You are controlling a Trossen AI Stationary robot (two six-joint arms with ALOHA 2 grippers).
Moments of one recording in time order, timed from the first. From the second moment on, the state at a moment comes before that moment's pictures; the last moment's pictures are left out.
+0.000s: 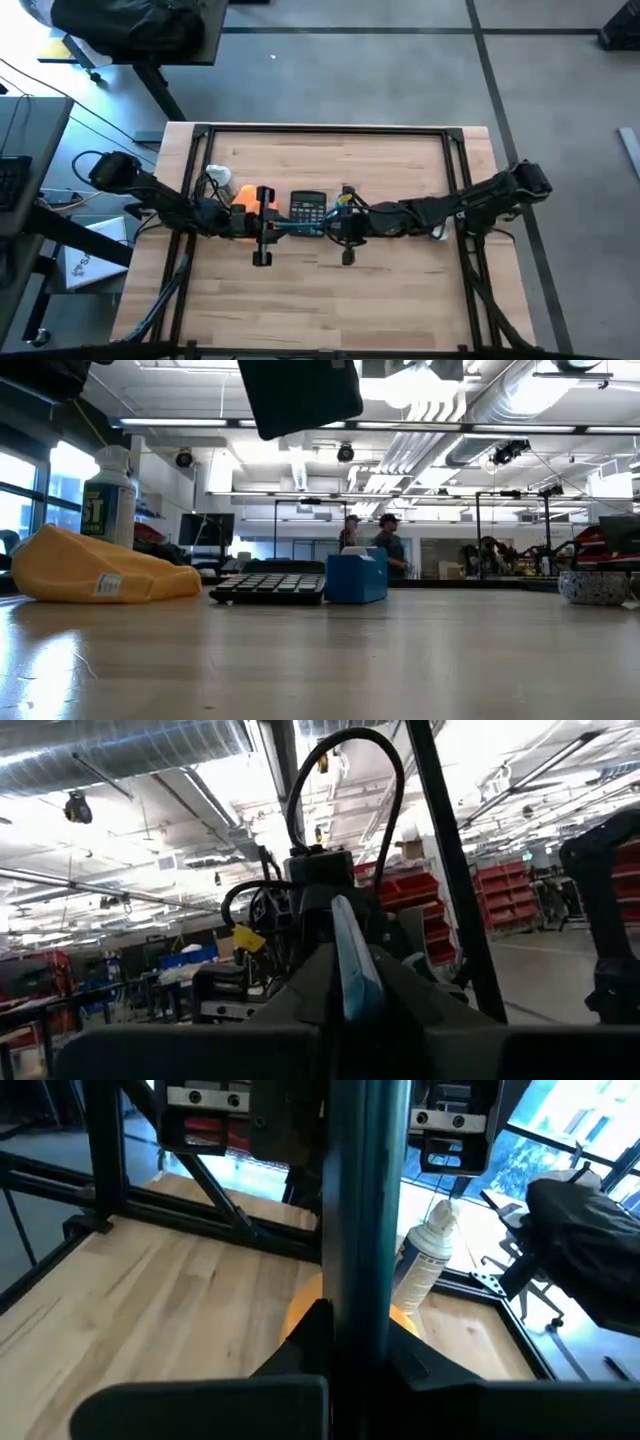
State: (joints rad) left arm -0.35 1.36 0.51 1.31 -0.23 0.34; right arm 0.27 1.55 1.13 0.17 0.32 -0.22
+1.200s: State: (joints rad) left arm -0.35 1.36 0.51 1.33 -0.21 0.35; right arm 0.27 1.55 1.13 0.17 0.33 -0.22
